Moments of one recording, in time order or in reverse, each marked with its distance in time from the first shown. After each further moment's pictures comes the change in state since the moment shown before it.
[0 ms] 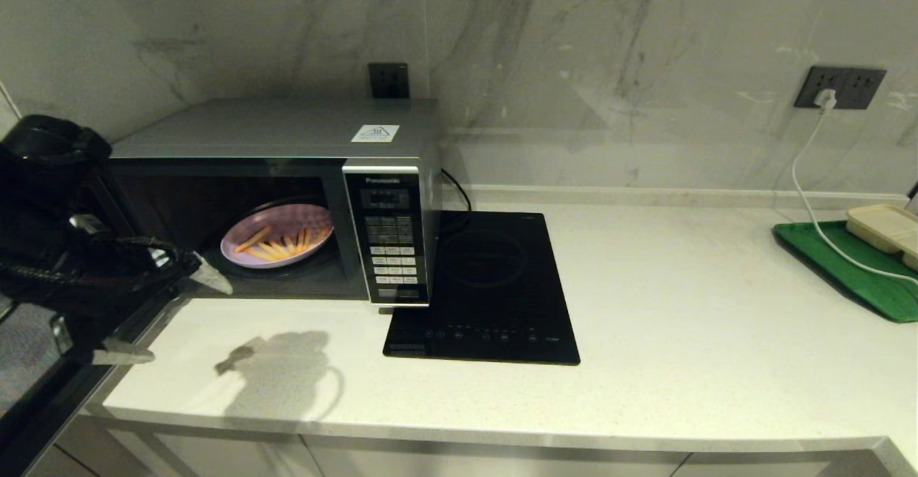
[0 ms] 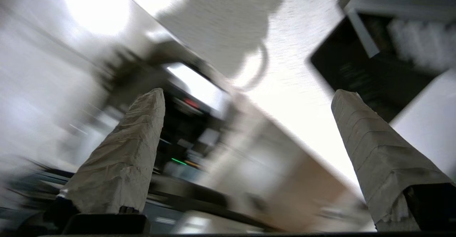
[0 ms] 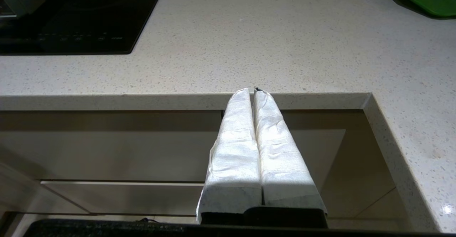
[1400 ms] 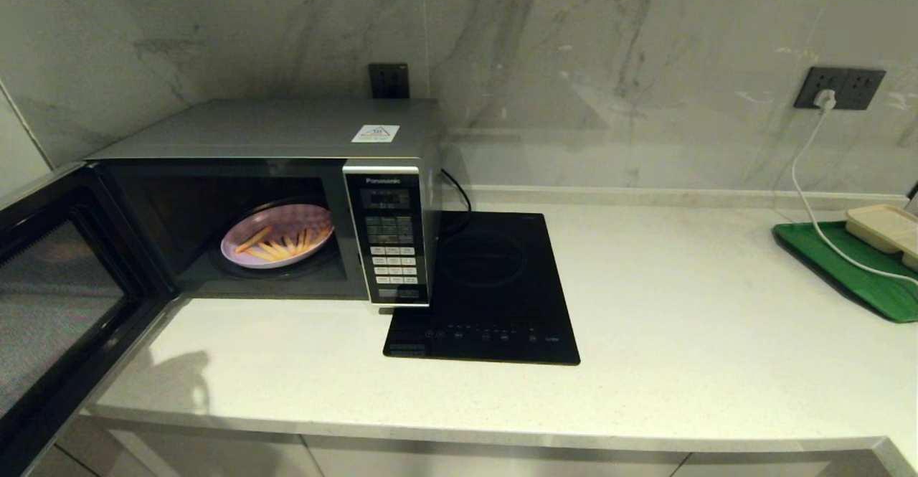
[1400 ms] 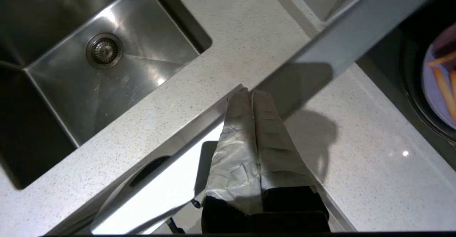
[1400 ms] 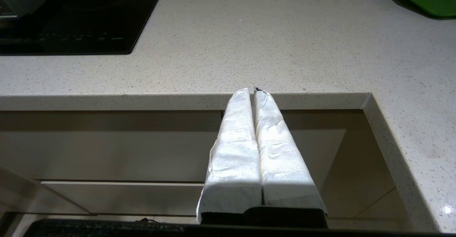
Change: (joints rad) left arm 0.568 0.032 -0.583 0.180 0.312 0.584; right arm 0.000 0.000 0.000 0.000 0.000 0.000
